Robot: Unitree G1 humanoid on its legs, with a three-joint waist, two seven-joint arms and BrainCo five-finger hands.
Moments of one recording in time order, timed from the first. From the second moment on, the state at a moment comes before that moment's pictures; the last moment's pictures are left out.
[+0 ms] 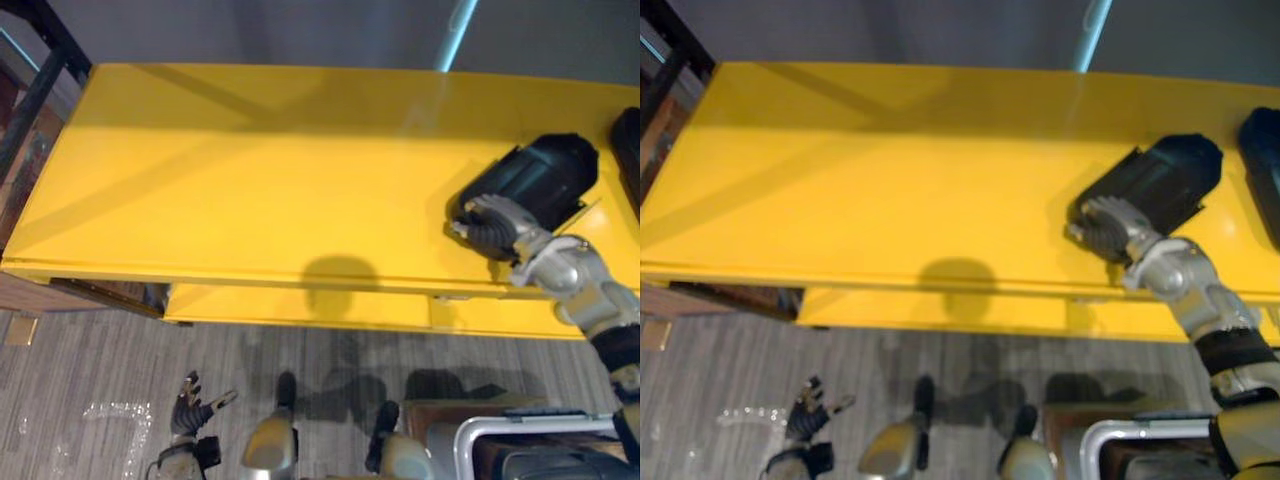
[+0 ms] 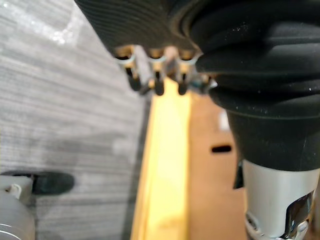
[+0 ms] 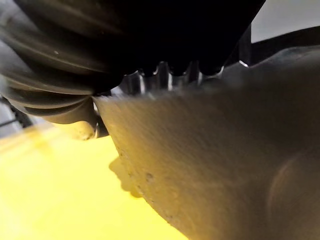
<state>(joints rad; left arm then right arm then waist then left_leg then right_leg) 0.31 0.23 -0.02 0.45 -0.28 -0.22 0.21 -0.58 -0.90 0.32 0.49 -0.45 -0.41 0.02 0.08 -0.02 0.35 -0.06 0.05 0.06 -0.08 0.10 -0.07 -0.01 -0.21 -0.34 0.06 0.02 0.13</state>
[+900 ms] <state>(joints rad) 0.31 0.28 -0.01 0.45 -0.28 -0.24 0.17 -0.60 -1.11 0.45 0.52 -0.78 -0.62 -0.23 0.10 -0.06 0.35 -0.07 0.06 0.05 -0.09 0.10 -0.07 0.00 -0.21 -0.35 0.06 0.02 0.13</state>
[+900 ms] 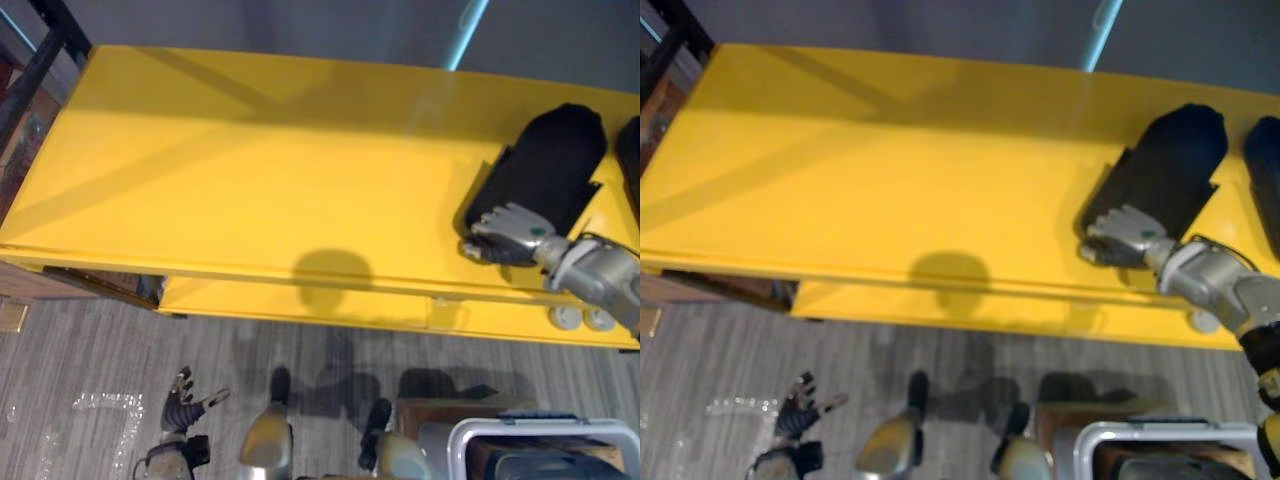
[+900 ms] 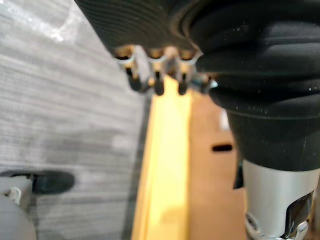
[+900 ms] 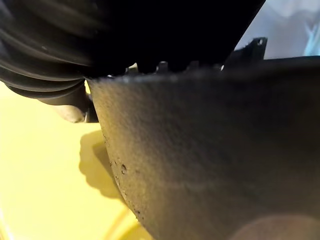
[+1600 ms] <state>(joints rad) 0.29 0.31 -0.02 0.48 -0.28 -0.26 0.17 -0.70 -1.13 0.57 0.52 -0.89 -0.72 -0.48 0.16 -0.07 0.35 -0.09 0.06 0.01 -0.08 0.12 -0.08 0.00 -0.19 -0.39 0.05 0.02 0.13</state>
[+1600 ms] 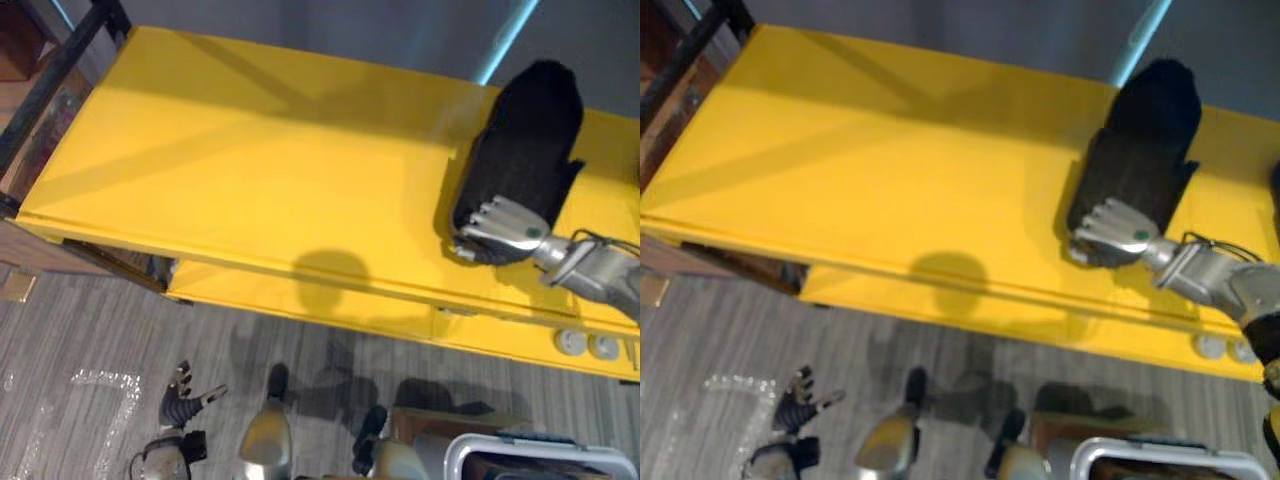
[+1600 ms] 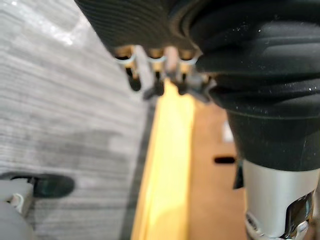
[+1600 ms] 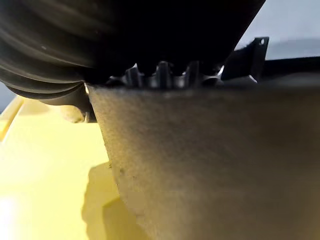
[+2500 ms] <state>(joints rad) 0.26 0.34 -0.01 0.48 -0.31 -0.29 0.14 -0.79 -1.12 0.64 0.75 -0.82 -0.72 -0.48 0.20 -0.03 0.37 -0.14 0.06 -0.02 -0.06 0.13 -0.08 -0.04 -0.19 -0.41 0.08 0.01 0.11</state>
